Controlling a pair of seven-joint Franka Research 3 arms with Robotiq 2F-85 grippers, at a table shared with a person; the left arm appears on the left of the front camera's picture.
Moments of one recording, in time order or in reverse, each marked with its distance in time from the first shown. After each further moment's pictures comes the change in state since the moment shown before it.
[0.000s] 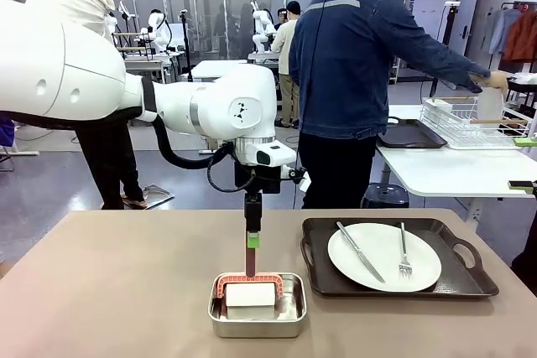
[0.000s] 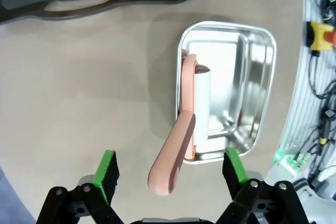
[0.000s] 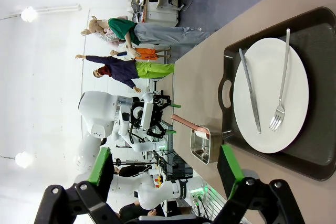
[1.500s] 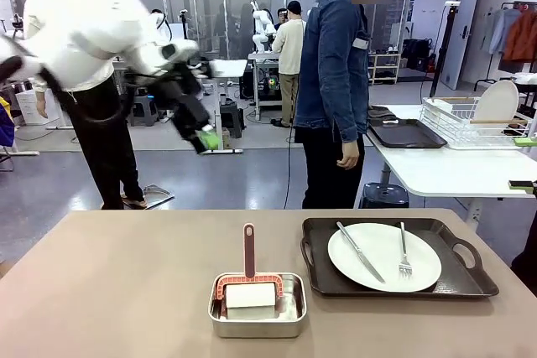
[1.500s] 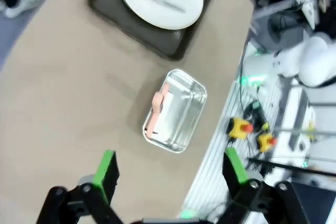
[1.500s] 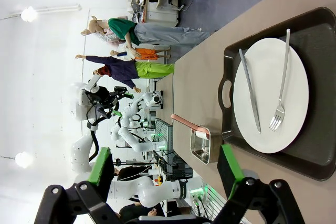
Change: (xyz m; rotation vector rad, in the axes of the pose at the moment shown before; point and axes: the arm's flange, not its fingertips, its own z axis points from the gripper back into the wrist) left arm -0.201 0.024 0.152 -0.227 -0.594 0.550; right arm 0.000 0.000 0.001 0.000 -0.001 0.001
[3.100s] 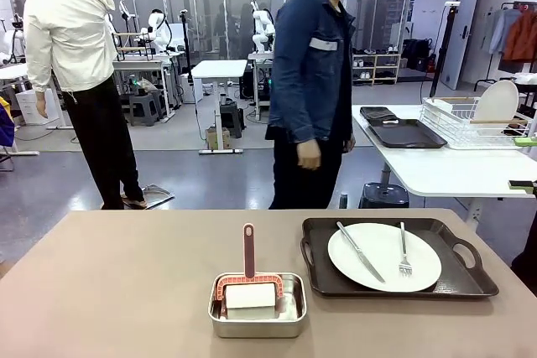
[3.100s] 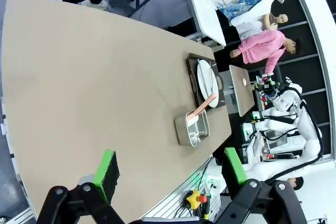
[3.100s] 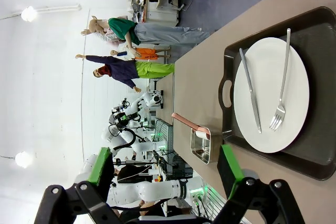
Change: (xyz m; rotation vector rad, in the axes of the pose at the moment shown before) left arm -0.454 0.113 0.165 -0.064 -0.738 0.659; right arm 0.000 0.000 0.000 0.000 0.001 0.000
